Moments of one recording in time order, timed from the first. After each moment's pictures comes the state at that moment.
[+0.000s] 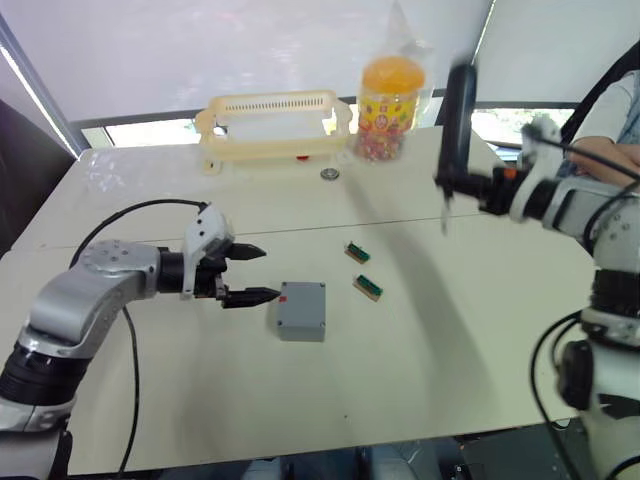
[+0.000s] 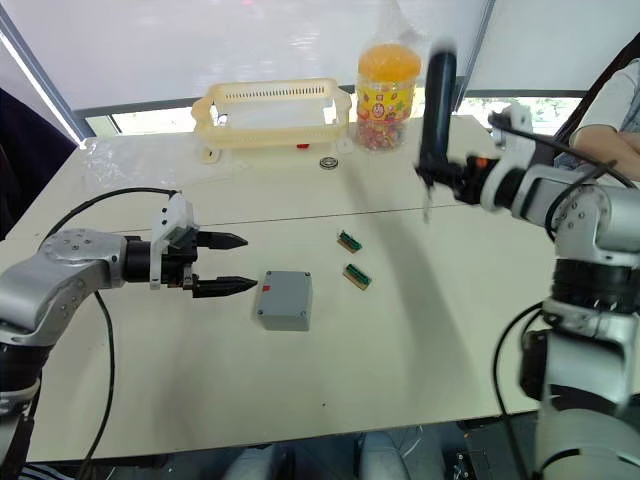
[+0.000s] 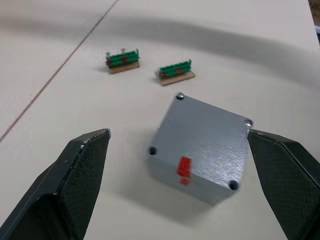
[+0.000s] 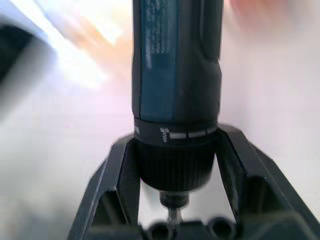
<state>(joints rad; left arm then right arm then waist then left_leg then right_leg) -0.56 0.87 -0.06 -0.20 -0.56 0.69 -1.07 -0.90 -0.62 -0.38 -0.03 0.61 1.08 0.59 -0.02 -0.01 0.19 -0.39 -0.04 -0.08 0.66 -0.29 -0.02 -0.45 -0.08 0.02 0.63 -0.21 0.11</state>
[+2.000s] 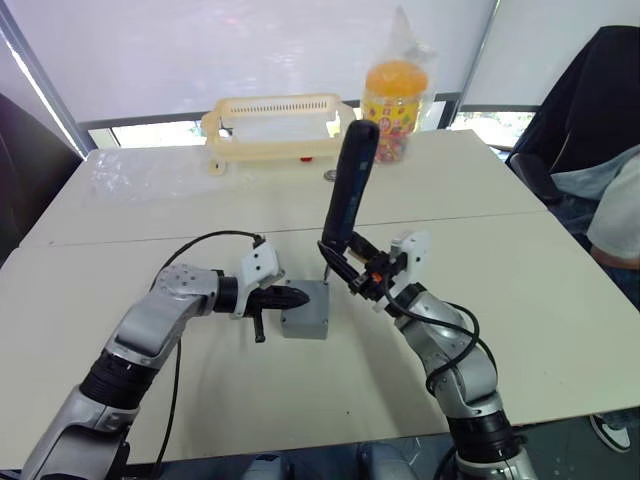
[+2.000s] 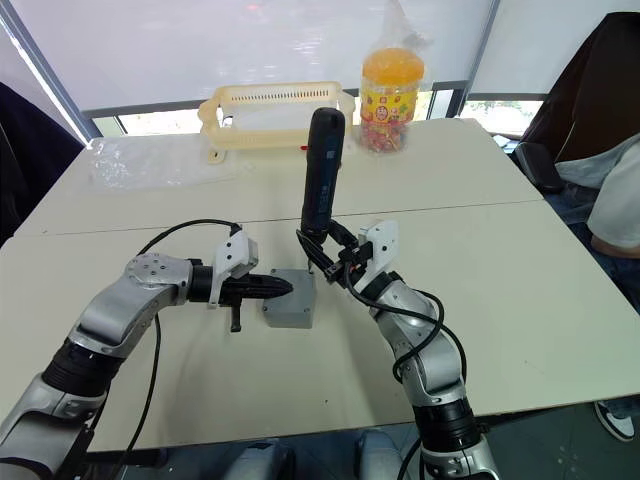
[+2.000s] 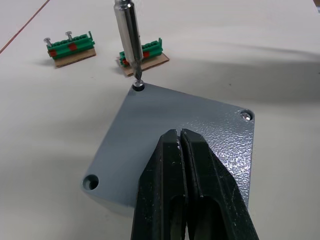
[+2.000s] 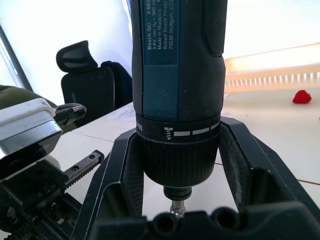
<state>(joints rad) -0.53 0.63 -0.22 -0.12 -0.31 0.52 -1.07 -0.32 -0.12 0.11 -0.25 0.33 0.25 0.47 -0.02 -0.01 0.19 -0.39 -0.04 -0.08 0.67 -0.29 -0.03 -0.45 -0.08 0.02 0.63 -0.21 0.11</state>
